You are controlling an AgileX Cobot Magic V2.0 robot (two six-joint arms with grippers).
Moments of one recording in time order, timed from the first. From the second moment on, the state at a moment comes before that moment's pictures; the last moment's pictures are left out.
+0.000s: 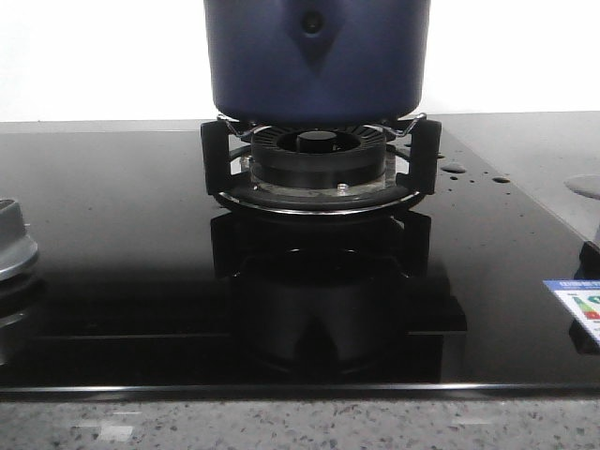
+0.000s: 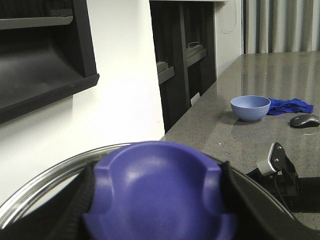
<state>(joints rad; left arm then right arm) -0.22 1.30 -1.35 -1.55 0.93 1.58 0.04 1.18 -0.36 0.40 -0.55 -0.27</state>
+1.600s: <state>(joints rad) -0.22 1.30 -1.35 -1.55 0.93 1.58 0.33 1.28 -1.06 -0.51 -0.10 -0.26</state>
